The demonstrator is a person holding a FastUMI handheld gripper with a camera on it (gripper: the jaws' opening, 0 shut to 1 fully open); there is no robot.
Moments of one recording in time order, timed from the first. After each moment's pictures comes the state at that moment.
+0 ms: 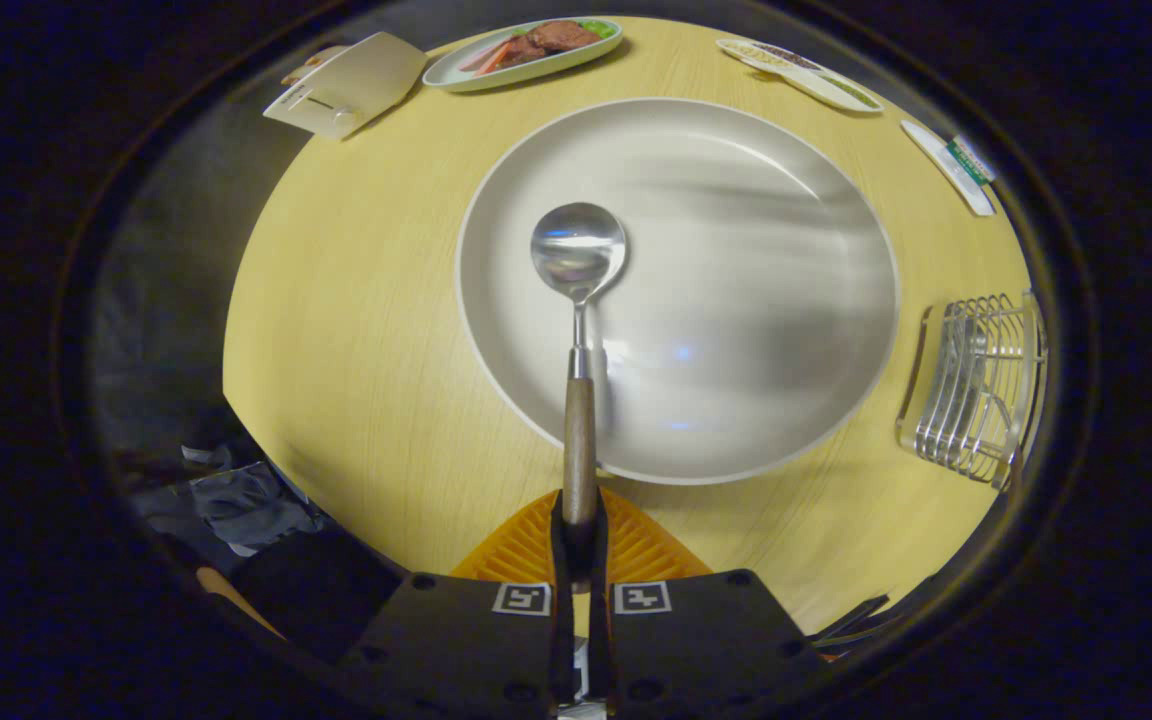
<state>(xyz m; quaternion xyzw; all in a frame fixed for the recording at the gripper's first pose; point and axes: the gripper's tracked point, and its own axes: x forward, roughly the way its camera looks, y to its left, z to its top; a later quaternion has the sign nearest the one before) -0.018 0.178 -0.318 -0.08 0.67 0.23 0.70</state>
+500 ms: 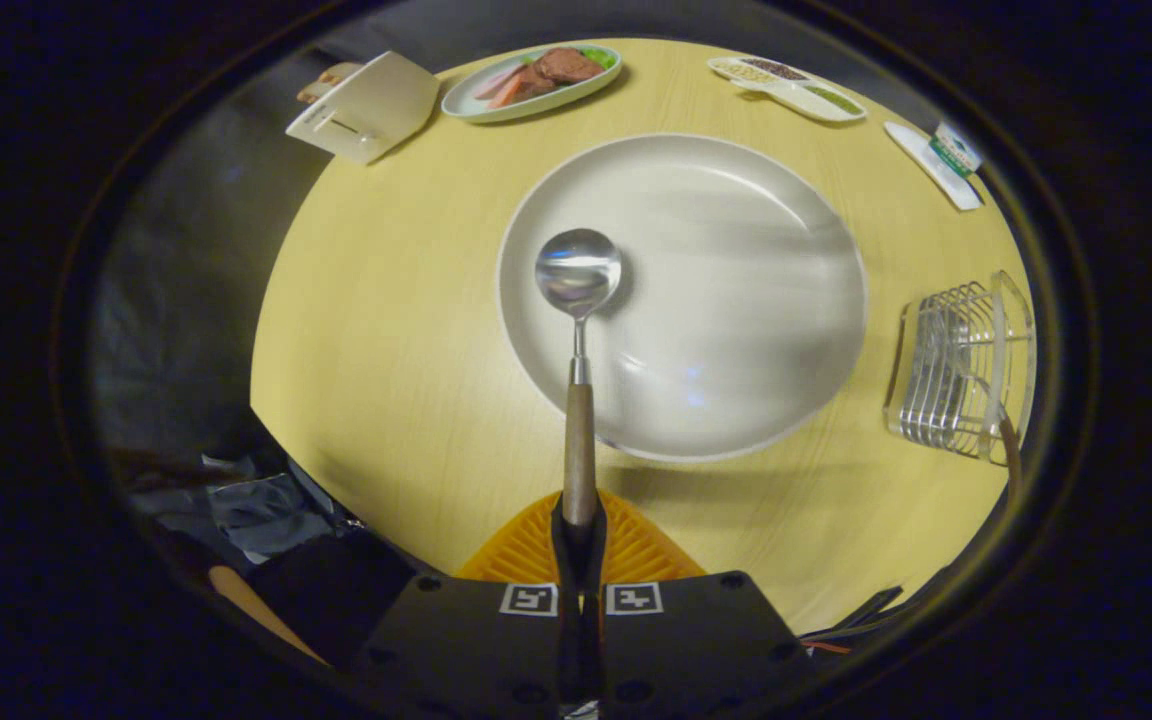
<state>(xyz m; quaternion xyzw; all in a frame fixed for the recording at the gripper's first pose) -0.024 0.183 -0.281 -0.03 0.66 0.25 0.71</state>
